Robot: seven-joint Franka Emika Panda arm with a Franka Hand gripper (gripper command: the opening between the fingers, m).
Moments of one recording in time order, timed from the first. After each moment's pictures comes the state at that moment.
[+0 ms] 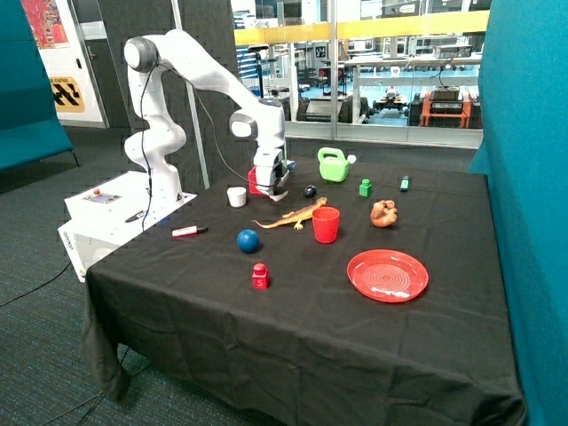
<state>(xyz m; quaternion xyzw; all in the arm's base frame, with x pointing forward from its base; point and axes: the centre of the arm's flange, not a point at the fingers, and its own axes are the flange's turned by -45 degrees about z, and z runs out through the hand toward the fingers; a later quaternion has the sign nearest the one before) 0.514 -0.017 0.327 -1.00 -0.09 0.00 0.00</state>
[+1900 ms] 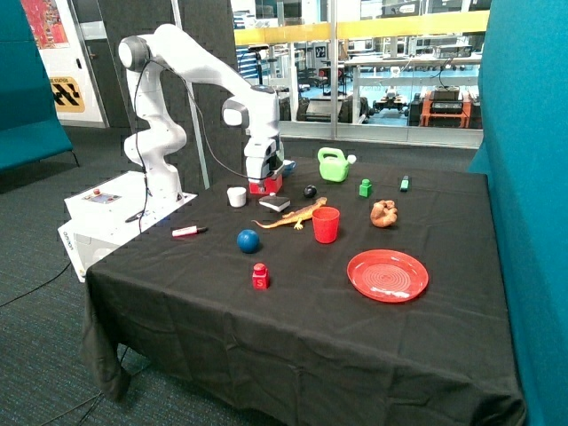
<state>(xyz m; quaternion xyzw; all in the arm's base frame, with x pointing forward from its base) 0.528 -0.078 0.374 -1.00 -0.05 0.00 0.00</state>
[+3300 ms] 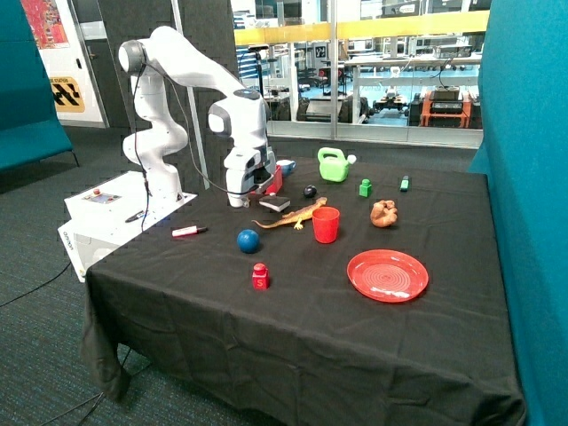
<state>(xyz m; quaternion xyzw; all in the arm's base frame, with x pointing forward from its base) 0.543 -0.187 0.380 -1.00 0.00 0.00 0.00</state>
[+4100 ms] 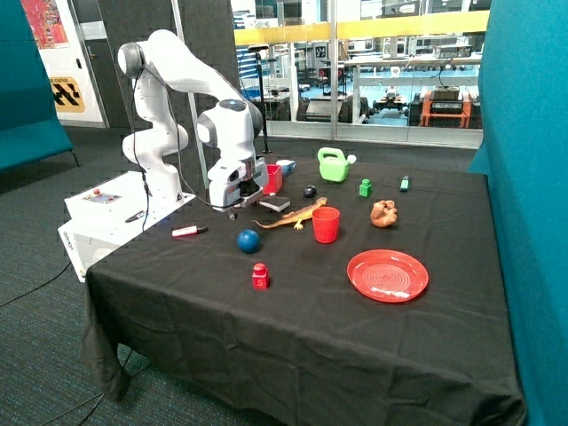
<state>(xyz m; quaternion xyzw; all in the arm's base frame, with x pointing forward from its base) 0.533 -0.239 0.364 -1.00 0.07 0.00 0.00</state>
